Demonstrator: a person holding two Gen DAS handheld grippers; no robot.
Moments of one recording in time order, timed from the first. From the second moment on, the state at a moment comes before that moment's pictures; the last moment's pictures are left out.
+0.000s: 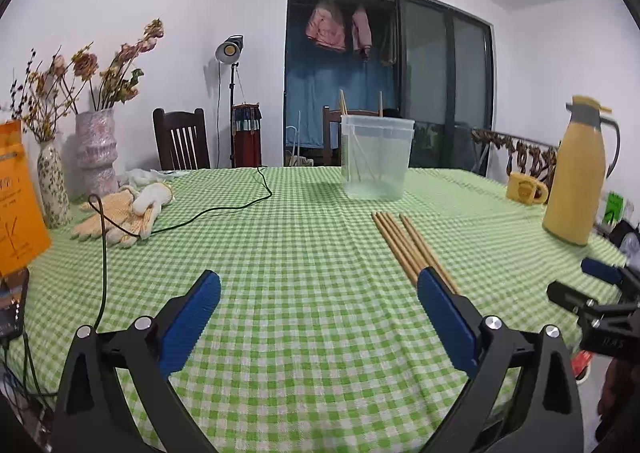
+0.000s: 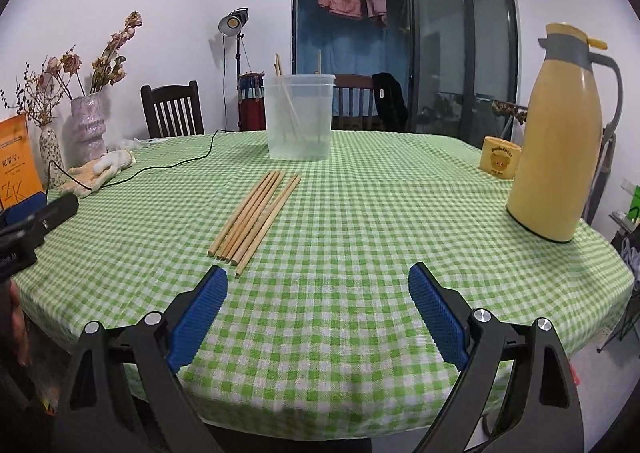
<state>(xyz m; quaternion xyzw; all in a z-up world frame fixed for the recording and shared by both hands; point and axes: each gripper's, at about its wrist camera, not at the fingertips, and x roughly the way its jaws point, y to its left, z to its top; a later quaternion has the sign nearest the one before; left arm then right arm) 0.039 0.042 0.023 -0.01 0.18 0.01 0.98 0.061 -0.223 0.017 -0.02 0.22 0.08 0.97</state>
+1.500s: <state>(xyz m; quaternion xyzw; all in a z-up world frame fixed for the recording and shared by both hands) 0.200 -0.040 -0.022 0.04 0.42 -0.07 0.90 0.153 -0.225 -0.013 -0.01 0.36 0.14 0.92</state>
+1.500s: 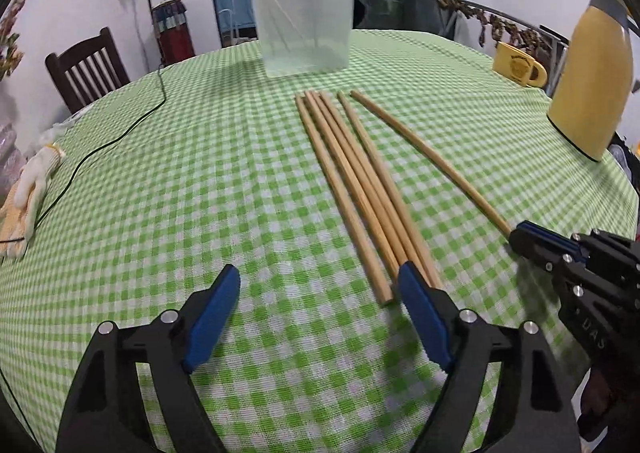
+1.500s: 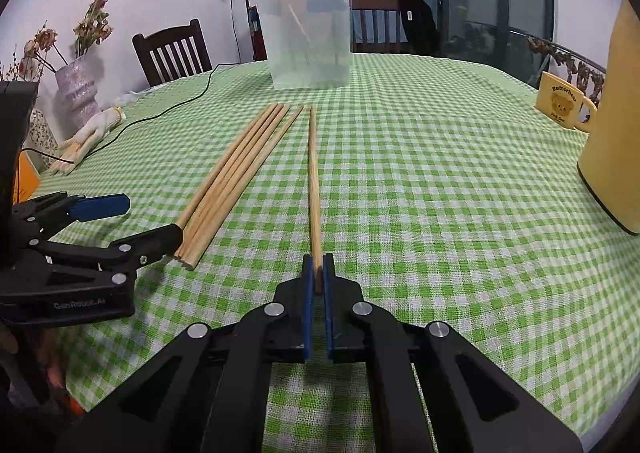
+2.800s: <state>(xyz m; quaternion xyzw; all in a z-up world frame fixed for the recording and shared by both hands) 0.170 0.005 0.037 -0.02 0.36 -0.10 0.93 0.147 -0.216 0.045 -0.05 0.27 0.13 0.95</state>
